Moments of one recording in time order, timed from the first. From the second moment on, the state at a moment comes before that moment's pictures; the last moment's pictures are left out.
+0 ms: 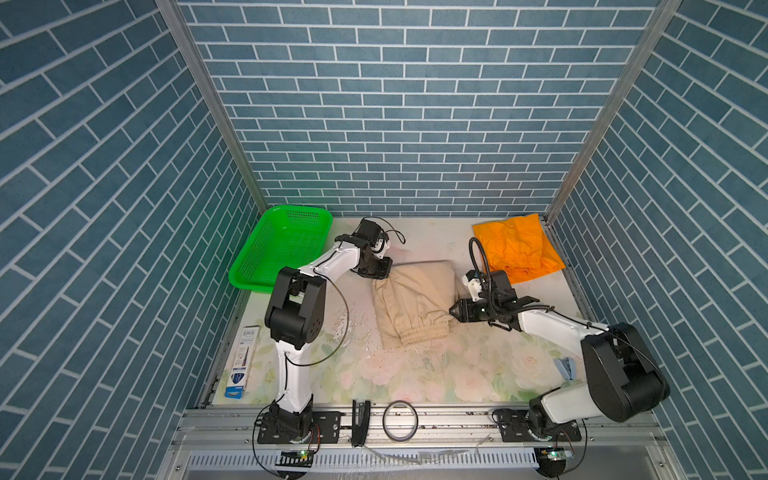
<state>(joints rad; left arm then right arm) -0.37 2.06 1.61 -0.71 0.32 -0.13 0.47 1.42 0.69 -0.21 -0.30 0.29</state>
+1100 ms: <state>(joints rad) -0.33 1.20 0.90 -0.50 0.32 -0.31 0.00 2.22 1.96 -0.77 0.03 0.02</state>
